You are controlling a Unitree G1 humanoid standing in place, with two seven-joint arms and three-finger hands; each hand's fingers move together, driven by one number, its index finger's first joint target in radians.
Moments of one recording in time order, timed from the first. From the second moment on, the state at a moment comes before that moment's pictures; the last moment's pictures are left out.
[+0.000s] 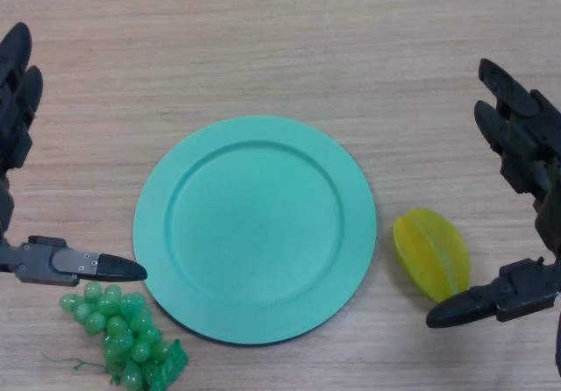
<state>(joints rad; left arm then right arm) 0.05 0.27 0.30 -0.42 -0.09 -0.01 -0.23 0.08 -0.23 -0.06 -0.62 0.00 0.25 0.28</state>
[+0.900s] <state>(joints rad) 0.07 0.26 0.30 -0.43 -0.09 -0.01 -0.23 0.03 -0.27 -0.06 -0.33 -0.34 0.09 0.36</state>
